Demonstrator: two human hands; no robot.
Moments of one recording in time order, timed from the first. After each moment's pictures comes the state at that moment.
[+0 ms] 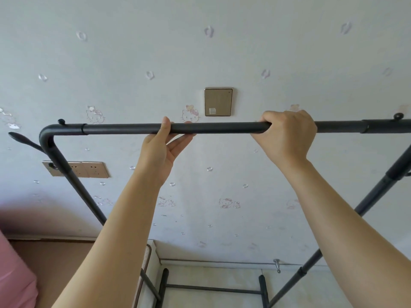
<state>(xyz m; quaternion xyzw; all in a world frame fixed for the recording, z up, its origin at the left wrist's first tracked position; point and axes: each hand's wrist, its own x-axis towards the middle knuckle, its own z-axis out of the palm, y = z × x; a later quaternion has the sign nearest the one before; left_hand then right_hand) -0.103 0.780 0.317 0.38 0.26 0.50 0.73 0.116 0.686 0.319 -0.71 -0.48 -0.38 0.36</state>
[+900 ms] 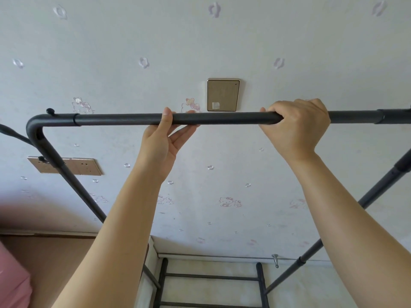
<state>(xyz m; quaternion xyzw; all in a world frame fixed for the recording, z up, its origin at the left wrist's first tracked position) -0.081 0.821 0.306 0.39 0.22 0.50 0.74 0.143 0.731 0.311 -0.66 -0.48 -0.44 0.38</state>
